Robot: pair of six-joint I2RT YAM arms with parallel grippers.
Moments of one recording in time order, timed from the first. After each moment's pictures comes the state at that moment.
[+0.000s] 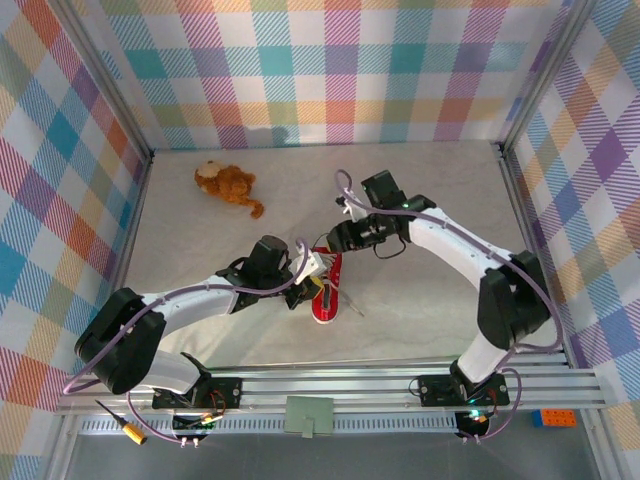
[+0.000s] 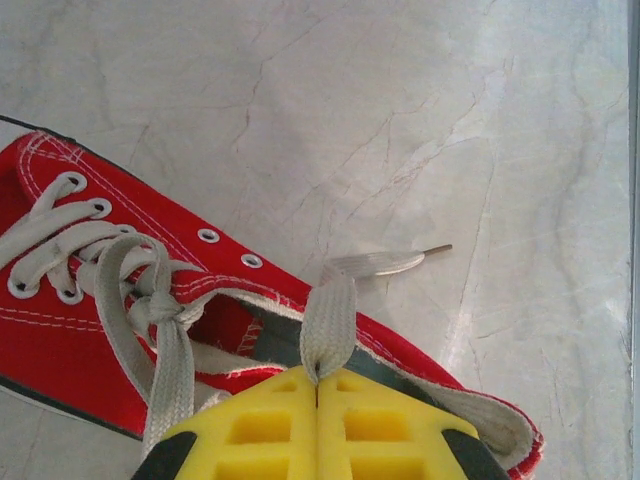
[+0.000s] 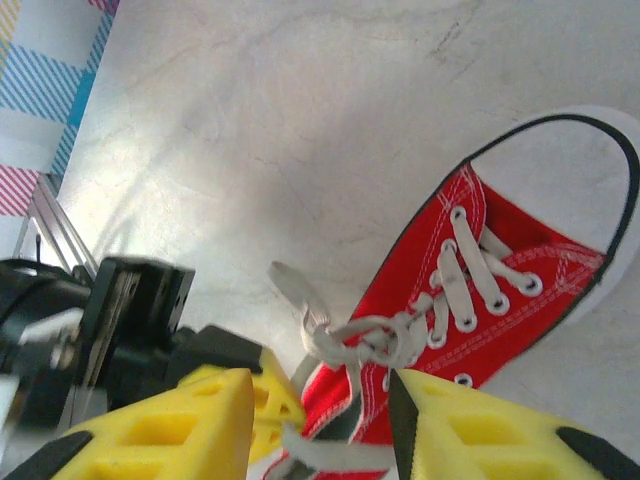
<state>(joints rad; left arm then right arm) -0.67 1.40 0.64 0.02 0.48 0.20 0.56 1.67 1.31 -0.64 -0.59 0.22</state>
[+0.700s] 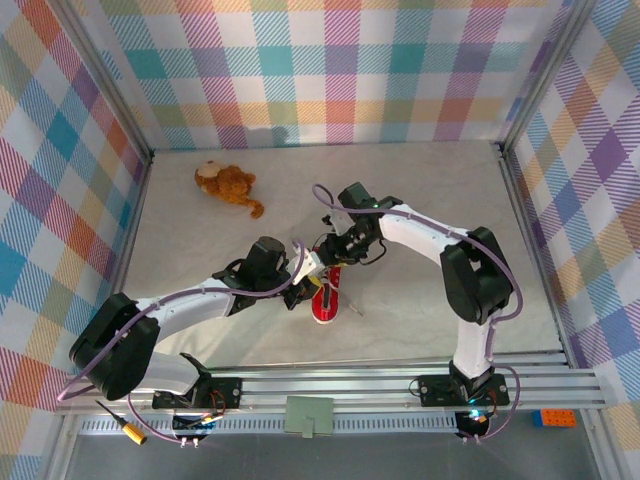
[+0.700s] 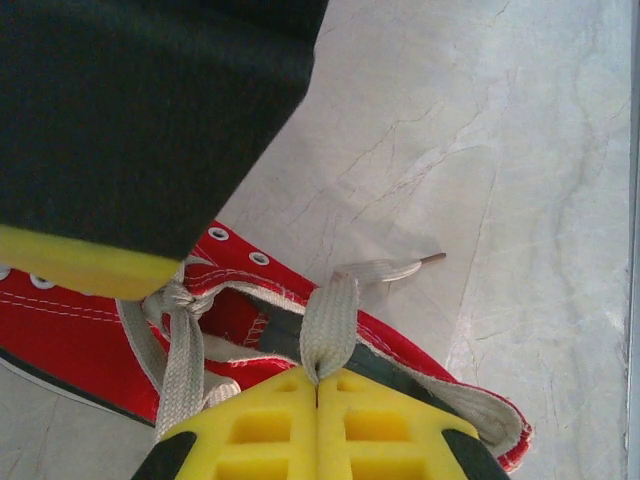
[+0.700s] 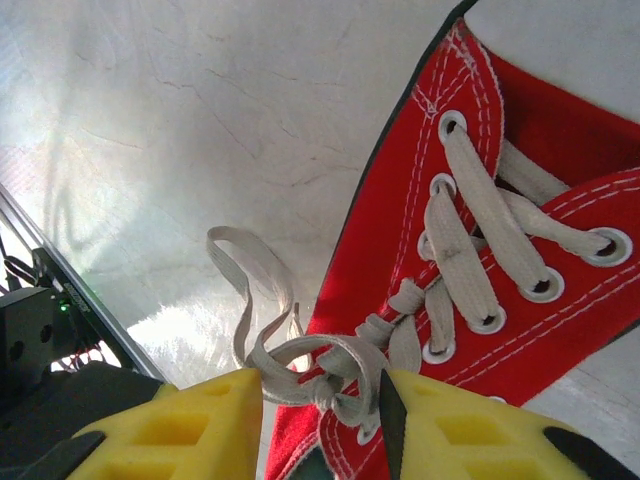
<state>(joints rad) -0.67 1.36 0.62 0.02 0.46 0.18 0.61 1.89 1.39 -0.74 -0.59 0.31</state>
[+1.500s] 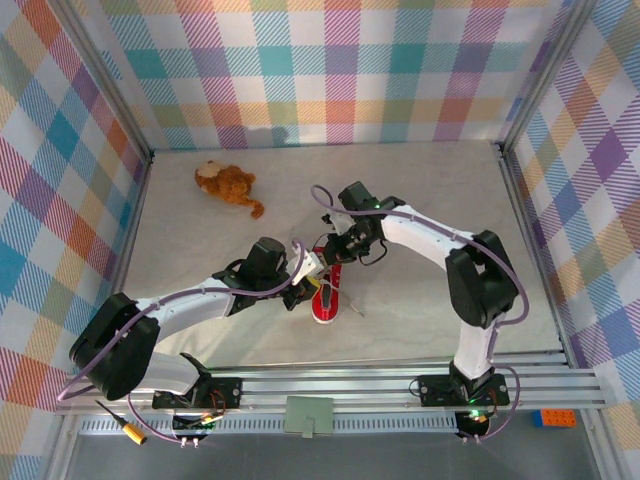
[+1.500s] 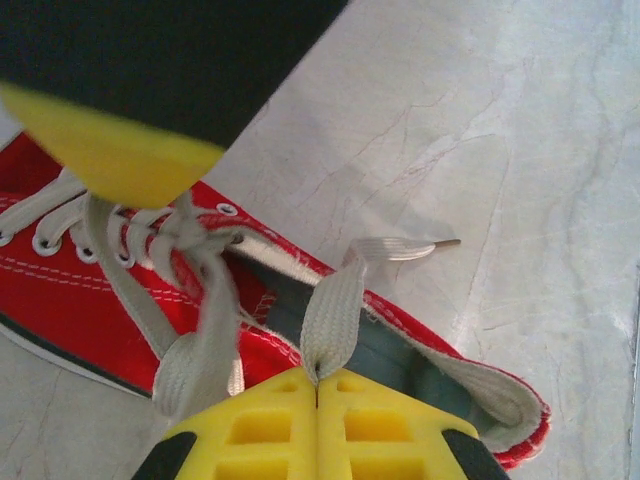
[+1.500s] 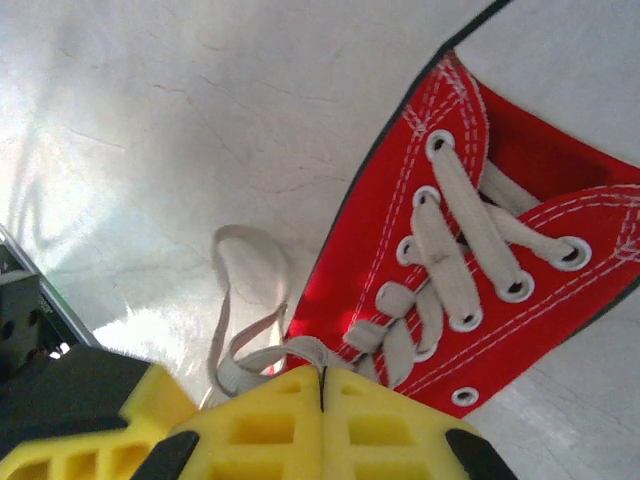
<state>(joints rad) -0.67 1.36 0.62 -0.01 0.43 0.16 0.63 1.83 1.36 -0.72 -0.52 0.25</state>
